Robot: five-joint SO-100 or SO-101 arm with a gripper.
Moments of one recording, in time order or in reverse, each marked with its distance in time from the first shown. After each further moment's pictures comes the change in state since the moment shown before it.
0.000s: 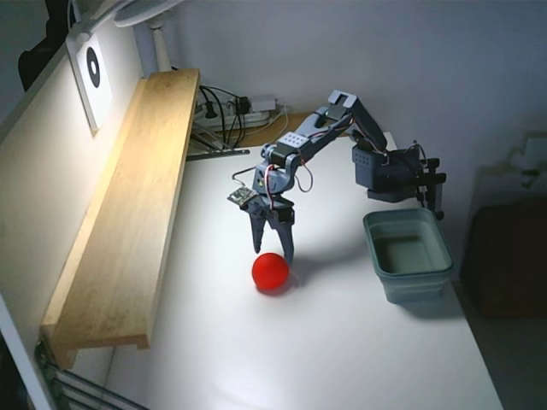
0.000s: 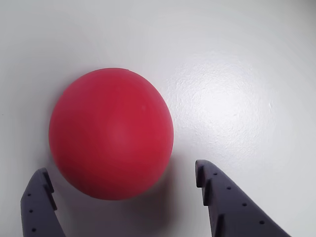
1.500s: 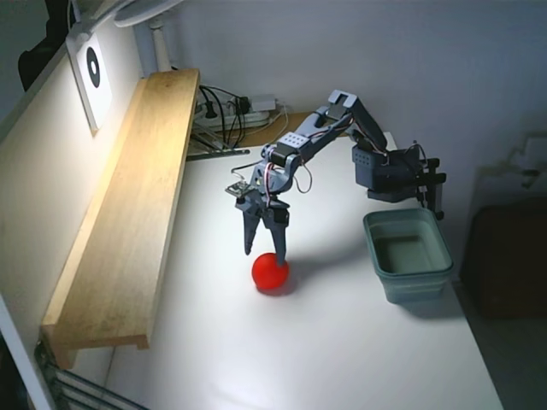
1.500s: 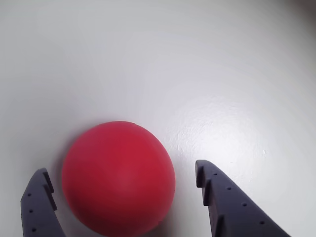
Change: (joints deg) arm 0.0 0.0 1.6 -9.1 0.0
